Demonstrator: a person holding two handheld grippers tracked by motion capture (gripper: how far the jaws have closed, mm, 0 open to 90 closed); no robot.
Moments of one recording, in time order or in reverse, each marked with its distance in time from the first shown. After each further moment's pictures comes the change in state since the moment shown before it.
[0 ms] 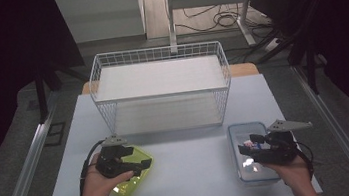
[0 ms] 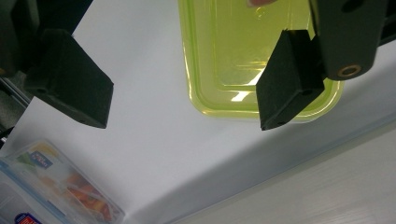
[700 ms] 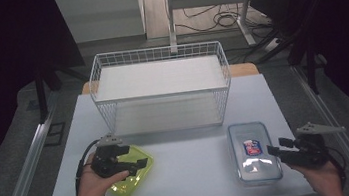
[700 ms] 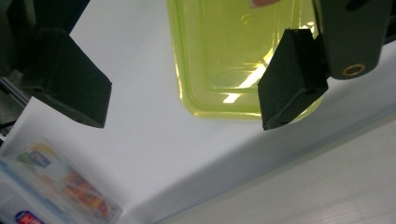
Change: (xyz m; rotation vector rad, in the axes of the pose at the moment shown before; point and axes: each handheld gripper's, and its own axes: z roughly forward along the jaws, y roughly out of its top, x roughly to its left) left arm 0.008 -0.002 -0.008 -0.011 0.008 0.005; right arm -0.038 -0.024 -0.049 0.046 -0.175 0.091
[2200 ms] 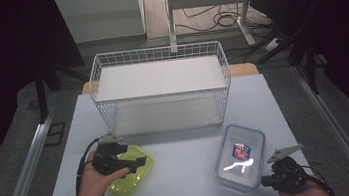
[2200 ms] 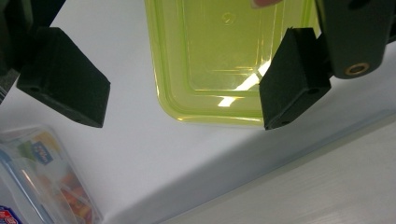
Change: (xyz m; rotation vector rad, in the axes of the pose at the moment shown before) left arm 0.008 0.000 0.009 0.024 0.032 -0.014; right arm 0.047 -0.039 0.030 0.412 0.115 -0.208
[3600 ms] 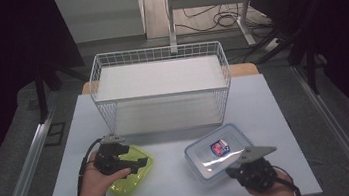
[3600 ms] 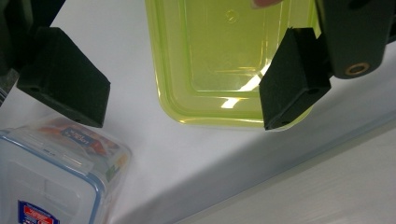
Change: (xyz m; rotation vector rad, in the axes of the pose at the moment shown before) left arm -0.001 -0.001 0.005 0.013 -0.011 0.004; right arm 0.067 0.055 0.005 -0.235 -0.017 -0.157
